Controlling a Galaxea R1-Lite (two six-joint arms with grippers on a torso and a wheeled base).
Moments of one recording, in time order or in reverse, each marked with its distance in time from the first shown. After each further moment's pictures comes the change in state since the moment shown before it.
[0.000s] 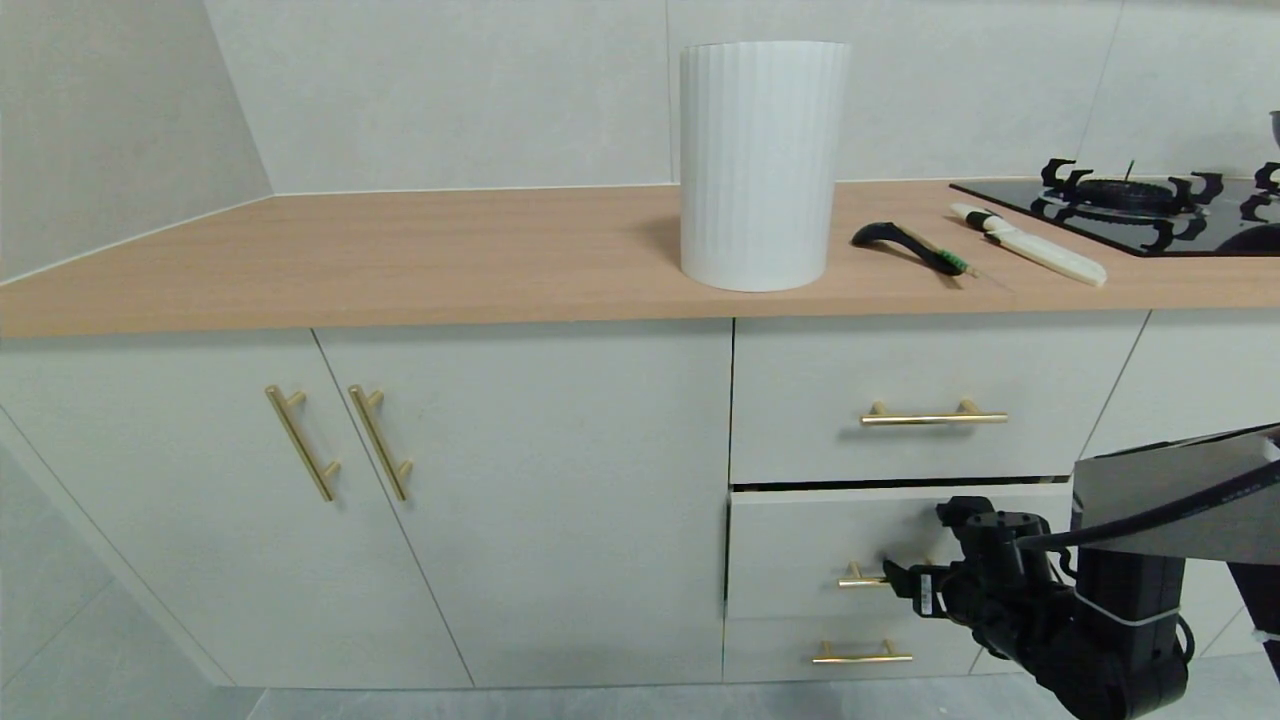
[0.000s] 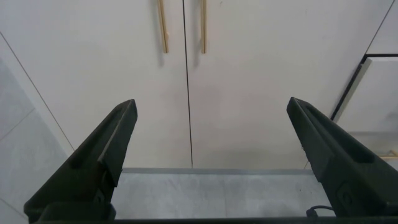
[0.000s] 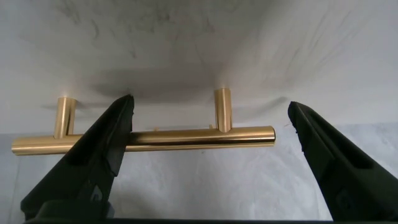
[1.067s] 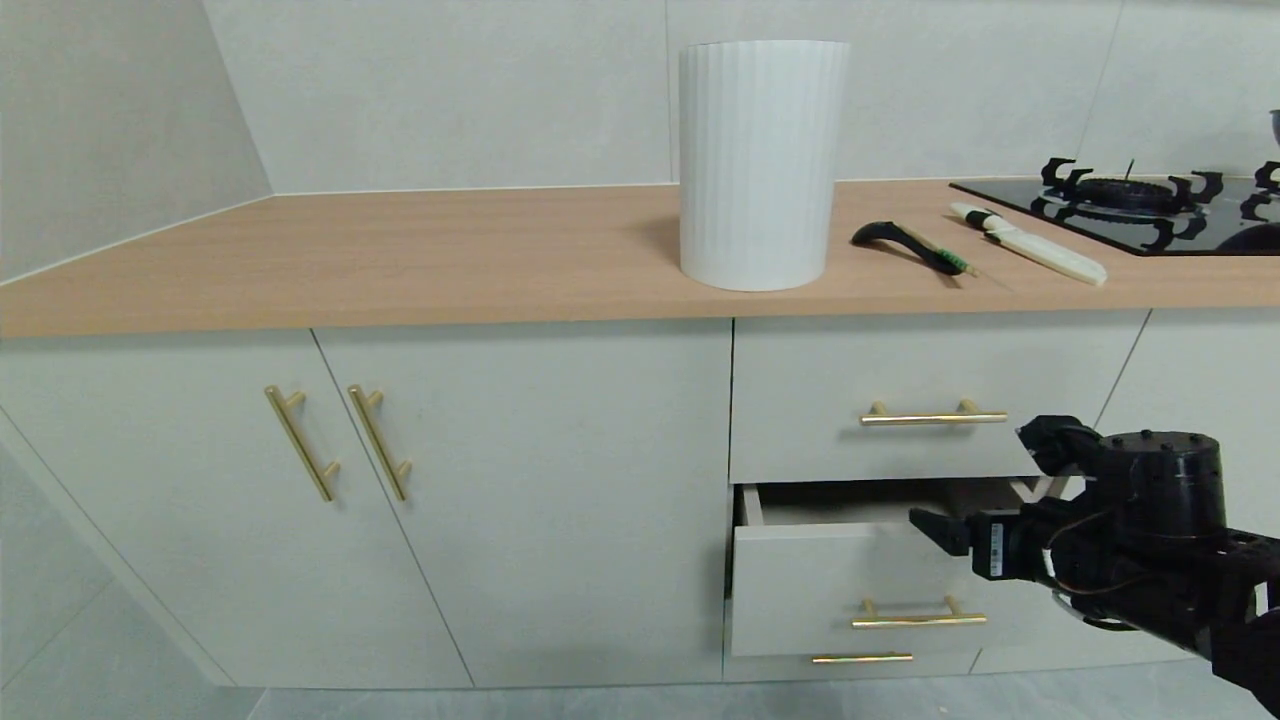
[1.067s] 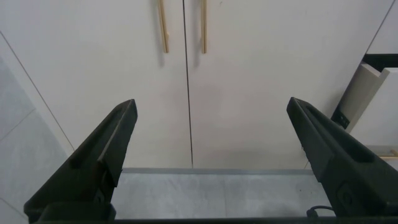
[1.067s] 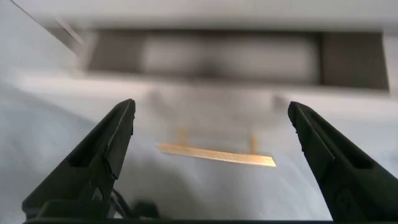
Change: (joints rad) left arm 0.000 0.000 0.000 0.000 0.000 0.000; right arm 0.048 -0.667 0.122 0.370 0.161 0.008
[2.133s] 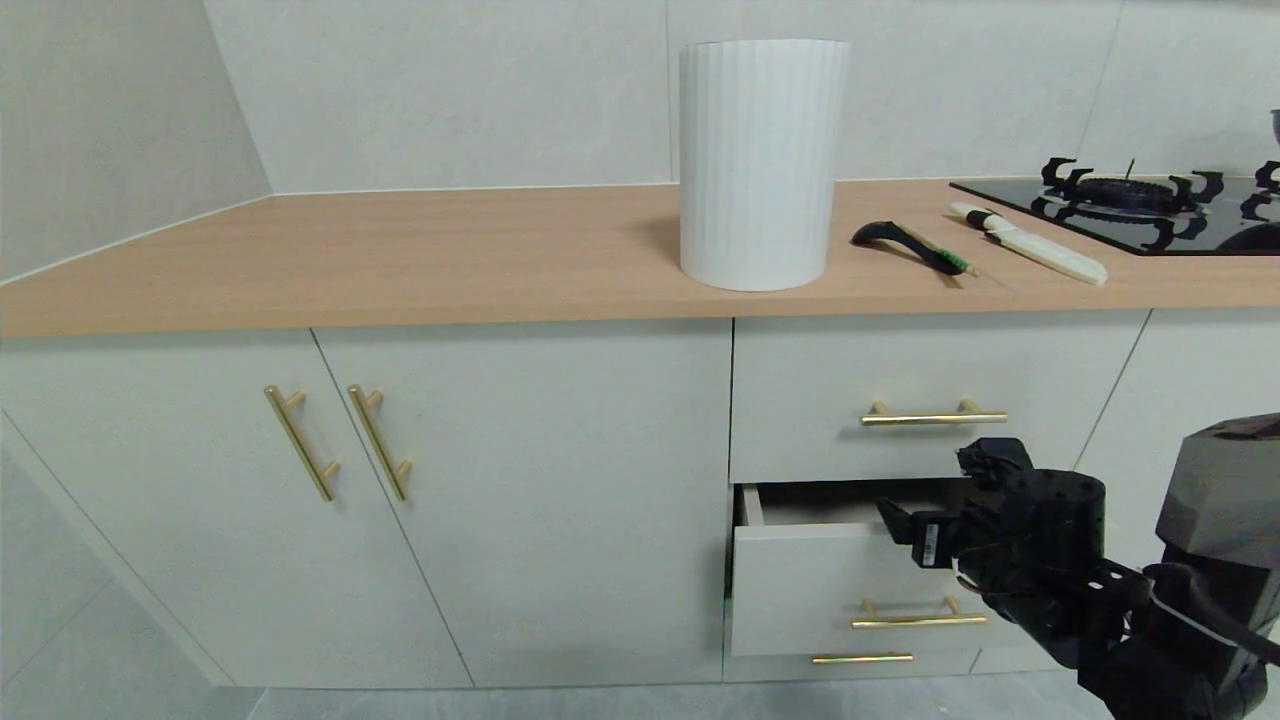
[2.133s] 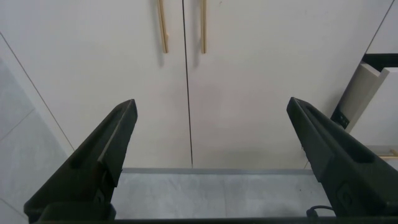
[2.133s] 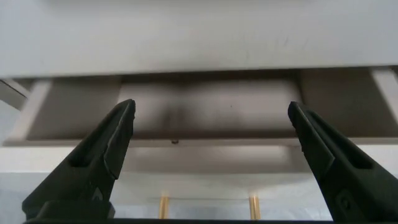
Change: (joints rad) left arm 0.000 0.000 0.000 0.000 0.000 0.000; right arm 0.072 0.374 -0.002 -0.508 -0.250 -0.018
